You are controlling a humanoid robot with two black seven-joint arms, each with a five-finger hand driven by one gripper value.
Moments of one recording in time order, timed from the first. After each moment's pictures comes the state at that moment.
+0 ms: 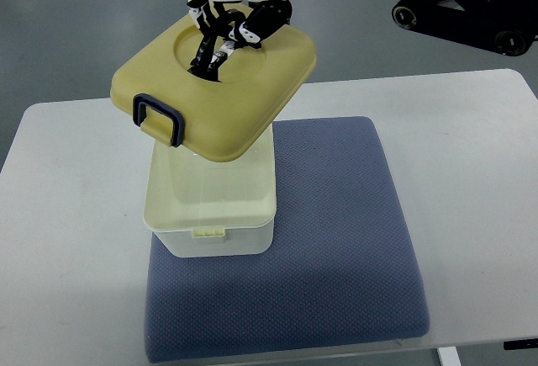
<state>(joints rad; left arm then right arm) 0.02 0.00 -0.04 -0.26 0.09 0.03 0.19 1.80 -0.41 -0.24 1.12 -1.33 -0.04 0.45</state>
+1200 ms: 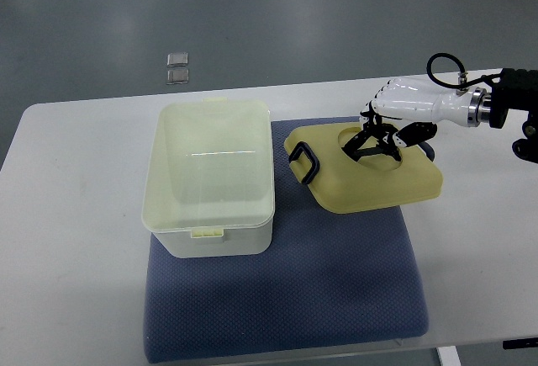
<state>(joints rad) 0.02 0.00 -0.04 -0.27 0.09 0.03 0.20 1.29 -0.64 -0.37 1.05 -1.36 -0.31 0.55</state>
